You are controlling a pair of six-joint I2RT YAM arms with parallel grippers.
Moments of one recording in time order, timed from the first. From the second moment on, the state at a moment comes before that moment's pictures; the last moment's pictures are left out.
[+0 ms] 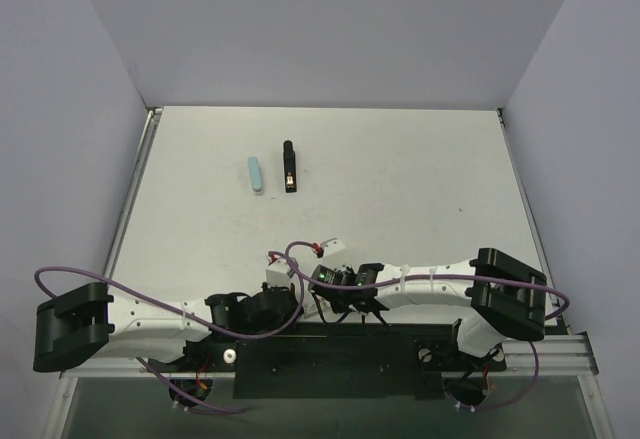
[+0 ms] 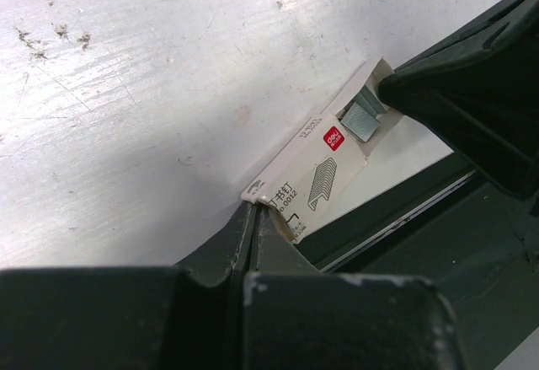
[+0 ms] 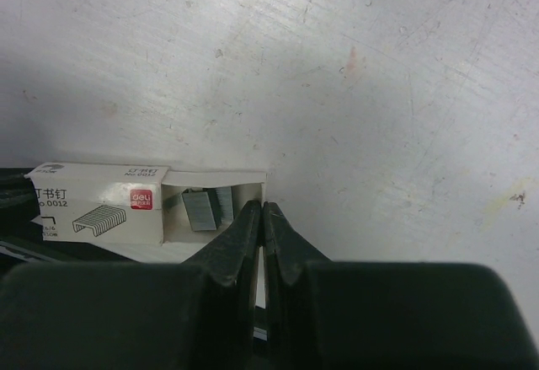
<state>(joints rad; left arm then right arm) -1.30 1.07 0.26 0.04 -0.39 -0.92 1.25 1.55 0.77 -0.42 0.40 0.74</state>
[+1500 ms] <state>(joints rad) -1.16 1.08 0.29 0.01 -0.28 -0.81 1.12 1.27 0.58 -0.36 0.36 0.85</state>
